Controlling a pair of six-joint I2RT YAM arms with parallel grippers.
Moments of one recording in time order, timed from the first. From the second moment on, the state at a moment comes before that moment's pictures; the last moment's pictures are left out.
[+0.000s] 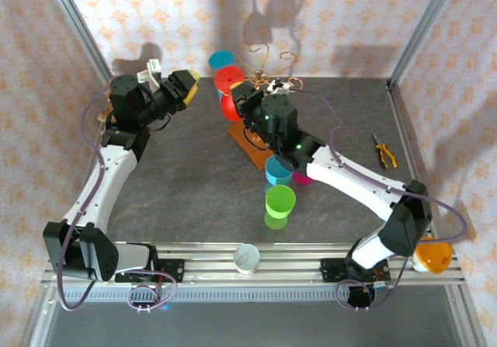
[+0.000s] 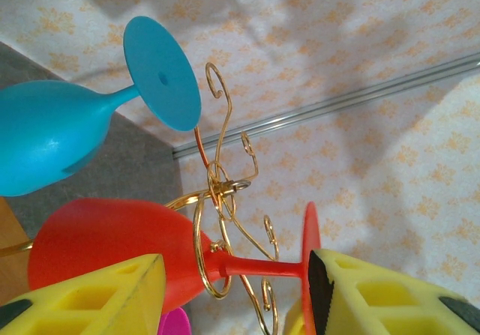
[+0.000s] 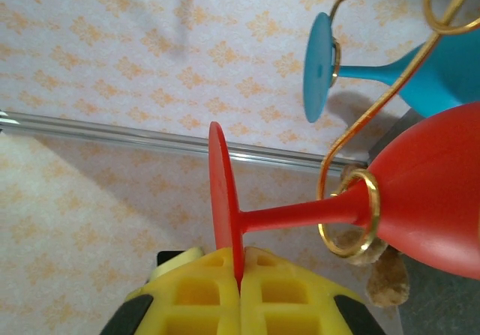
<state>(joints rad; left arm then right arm) -0.04 1.30 1.19 0.04 0.66 -1.17 0.85 1.53 1.39 0.14 0.28 1.39</state>
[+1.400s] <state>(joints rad) -0.03 1.30 1.17 0.06 0.67 -1.20 0.84 1.63 1.47 0.12 0.26 1.47</state>
